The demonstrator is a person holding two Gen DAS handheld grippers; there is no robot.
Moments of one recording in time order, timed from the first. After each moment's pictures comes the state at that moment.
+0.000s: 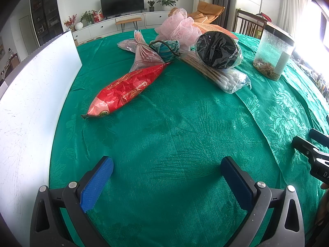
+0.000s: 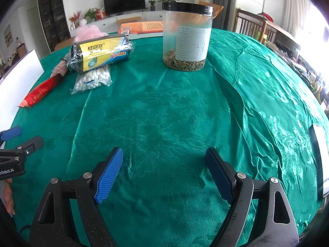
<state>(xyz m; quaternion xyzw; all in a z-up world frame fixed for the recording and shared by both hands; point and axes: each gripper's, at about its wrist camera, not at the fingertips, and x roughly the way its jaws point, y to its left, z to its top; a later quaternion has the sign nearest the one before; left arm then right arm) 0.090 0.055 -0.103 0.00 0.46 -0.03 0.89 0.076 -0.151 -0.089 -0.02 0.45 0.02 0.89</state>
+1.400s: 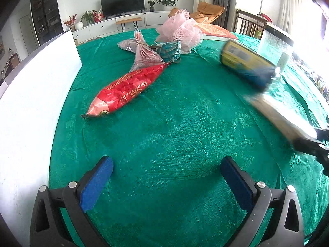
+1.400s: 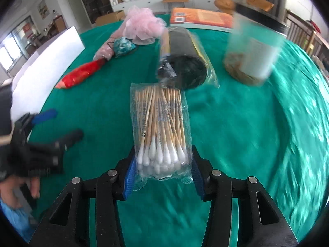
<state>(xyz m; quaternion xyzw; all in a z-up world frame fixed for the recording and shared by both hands) 0.090 0.055 -0.103 0.00 0.46 -0.03 0.89 0.101 -0.123 -0.073 -0.05 0.50 0.17 0.85</state>
